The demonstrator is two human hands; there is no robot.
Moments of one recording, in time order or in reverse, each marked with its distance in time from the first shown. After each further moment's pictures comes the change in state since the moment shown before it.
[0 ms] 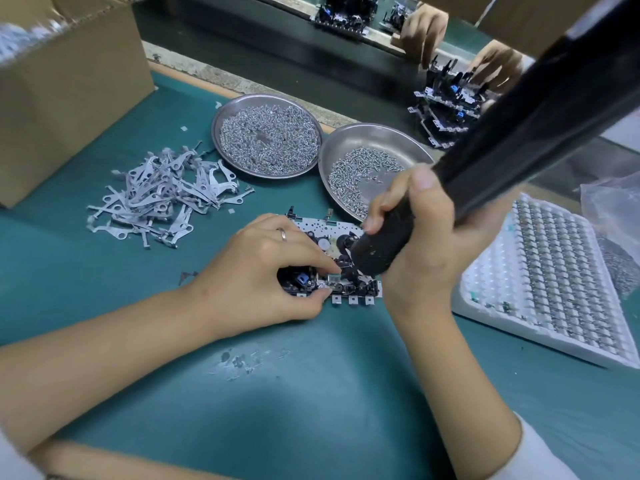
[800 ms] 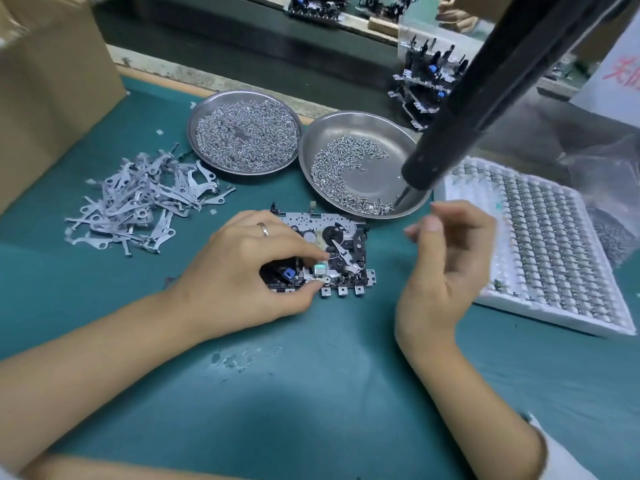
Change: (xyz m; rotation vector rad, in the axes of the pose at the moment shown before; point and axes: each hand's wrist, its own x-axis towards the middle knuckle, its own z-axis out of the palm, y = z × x) left_hand 0.000 0.004 -0.001 0.025 0.005 0.041; right_hand -0.028 0.022 -0.055 -0.323 0.135 -0.139
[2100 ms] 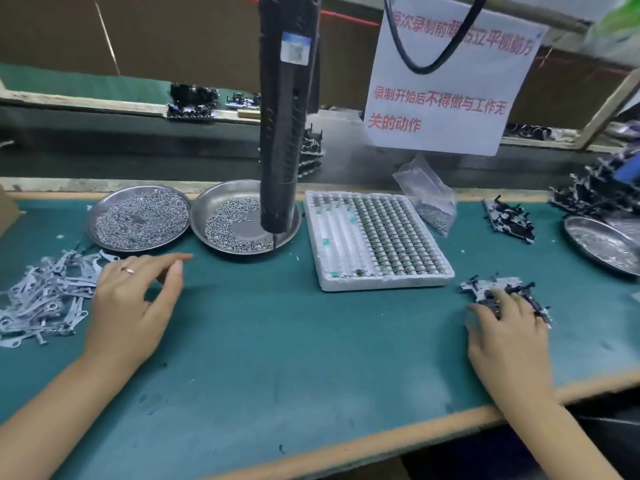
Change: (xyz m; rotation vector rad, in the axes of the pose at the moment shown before) left_hand 0.004 -0.012 0.004 0.187 0.335 -0.007; right_hand -0.016 -0.030 -0.245 -1.601 -0.089 0.016
